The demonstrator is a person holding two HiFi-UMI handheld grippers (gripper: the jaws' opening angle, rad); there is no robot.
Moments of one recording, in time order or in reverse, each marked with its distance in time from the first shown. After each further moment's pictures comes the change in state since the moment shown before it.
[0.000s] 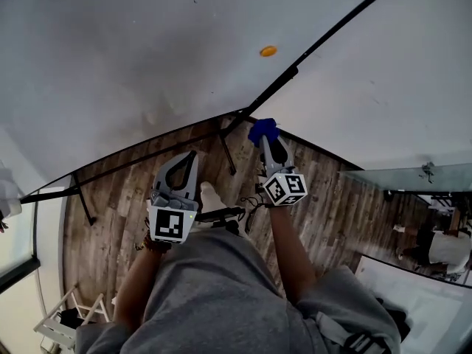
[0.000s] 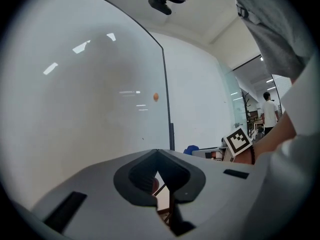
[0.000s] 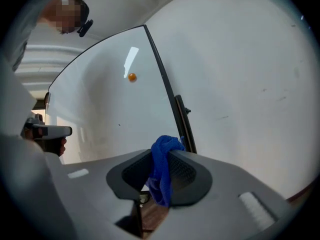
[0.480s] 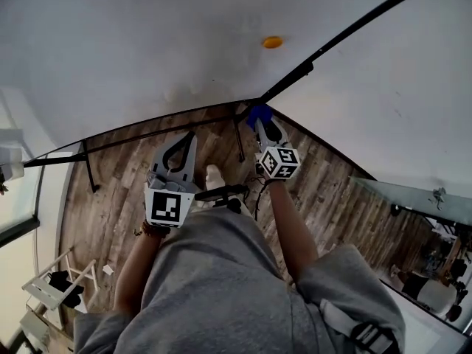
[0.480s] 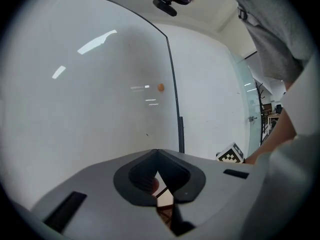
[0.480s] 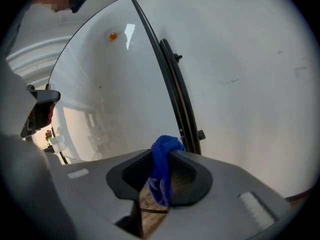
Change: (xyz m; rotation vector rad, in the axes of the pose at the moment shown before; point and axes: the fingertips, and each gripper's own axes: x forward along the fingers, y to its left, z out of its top) left arm 0.030 0.003 -0.008 0.011 0.075 0.153; right arm 0.066 -0.053 -0.099 0.010 0.259 0.100
